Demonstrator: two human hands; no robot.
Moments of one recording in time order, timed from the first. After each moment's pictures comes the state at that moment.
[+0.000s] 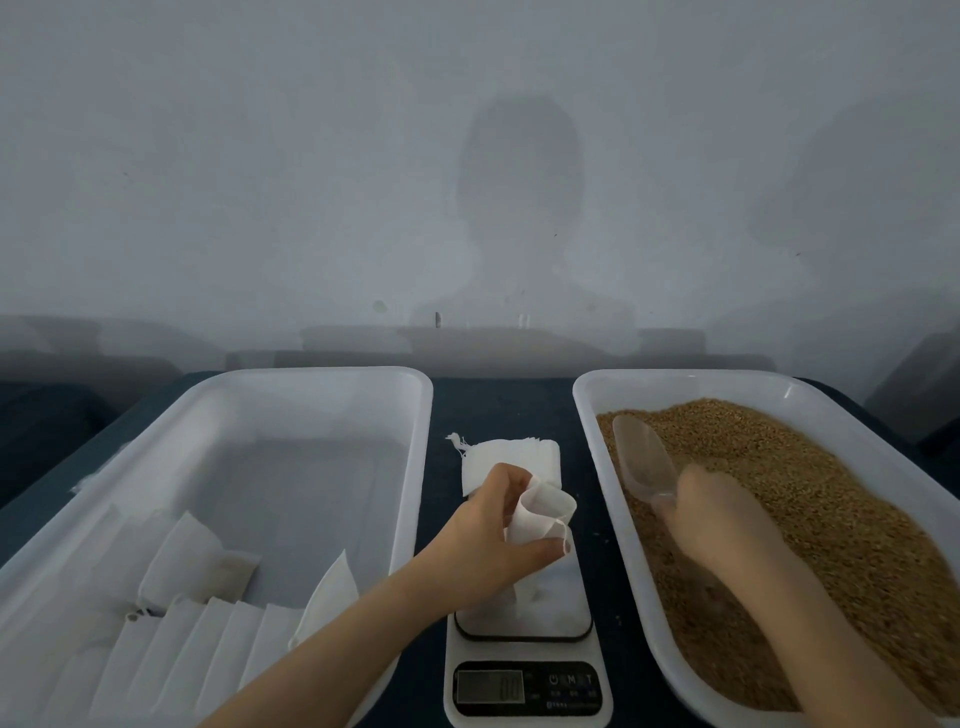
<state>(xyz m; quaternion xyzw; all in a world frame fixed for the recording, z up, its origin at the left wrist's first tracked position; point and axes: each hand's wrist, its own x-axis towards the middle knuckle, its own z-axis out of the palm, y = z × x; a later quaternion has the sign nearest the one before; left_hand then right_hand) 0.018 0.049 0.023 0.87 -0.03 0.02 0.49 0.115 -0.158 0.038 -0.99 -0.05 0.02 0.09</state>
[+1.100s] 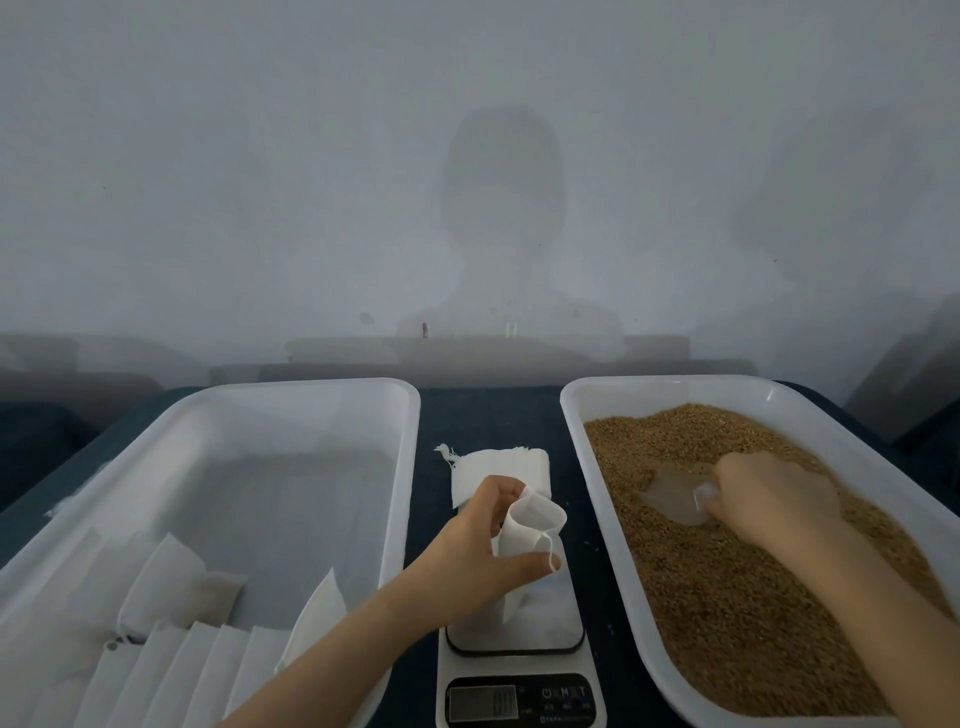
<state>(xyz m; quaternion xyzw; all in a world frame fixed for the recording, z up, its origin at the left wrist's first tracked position) 0.021 0.051 0.019 0.86 -0.03 -0.01 0.51 0.133 -0.196 0.071 -0.99 -0.04 0.01 -0.10</state>
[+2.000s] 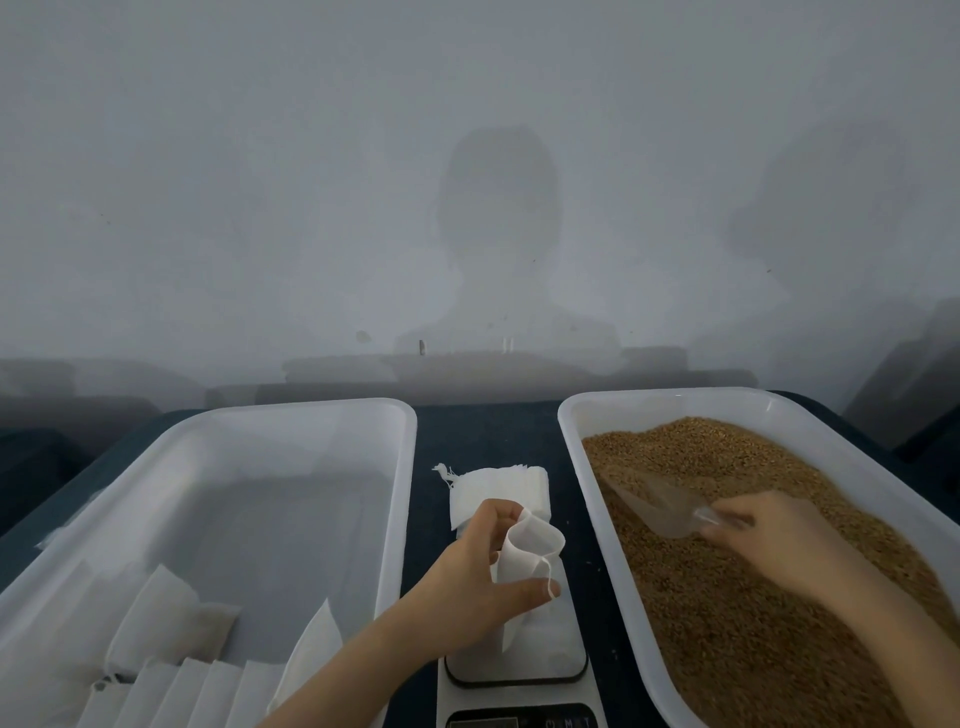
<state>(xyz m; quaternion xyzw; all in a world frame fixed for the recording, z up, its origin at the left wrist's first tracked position) 0.025 0.054 0.016 0.86 -0.03 -0.02 0.51 0.133 -0.230 0.039 -0.98 -0.07 0.04 0.20</state>
